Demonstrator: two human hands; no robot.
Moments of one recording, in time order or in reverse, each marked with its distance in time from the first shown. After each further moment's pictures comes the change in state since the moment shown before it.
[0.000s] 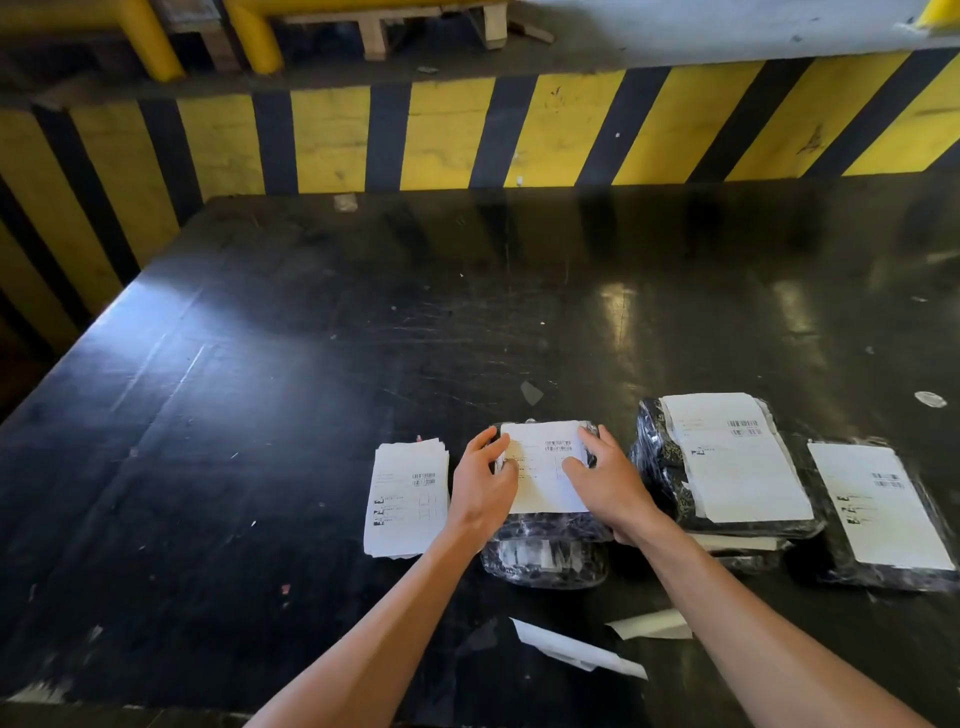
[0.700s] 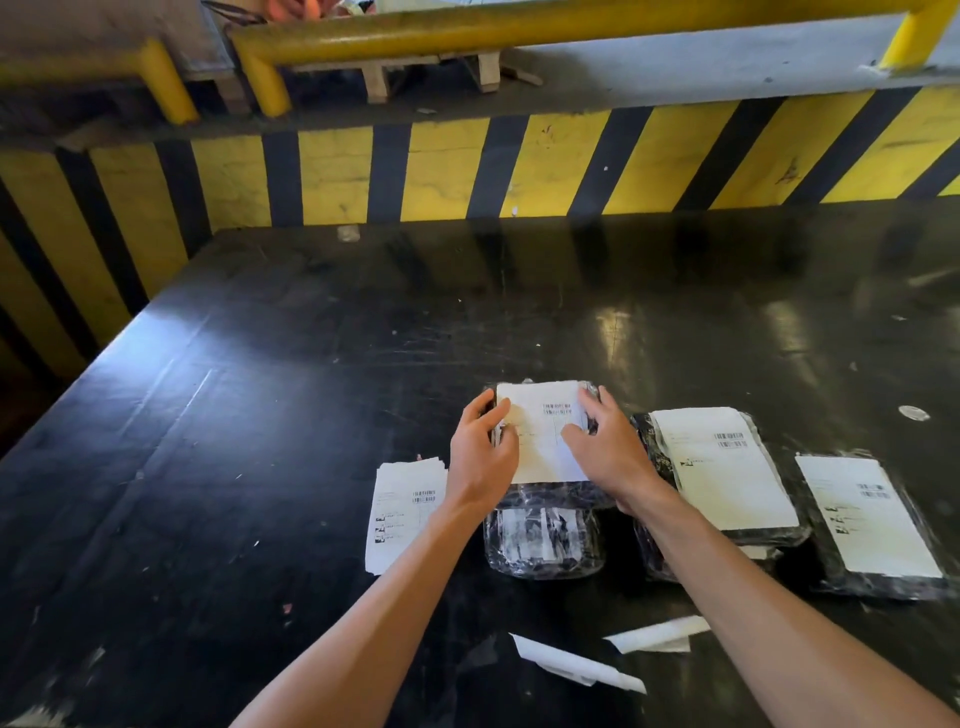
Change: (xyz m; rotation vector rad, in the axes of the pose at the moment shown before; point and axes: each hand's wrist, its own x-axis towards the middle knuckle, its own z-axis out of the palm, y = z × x) left_hand 0.001 0.061 -0.016 -0.003 0.101 0.211; right_hand -0.005 -0.046 -0.031 0.011 0.101 -0.173
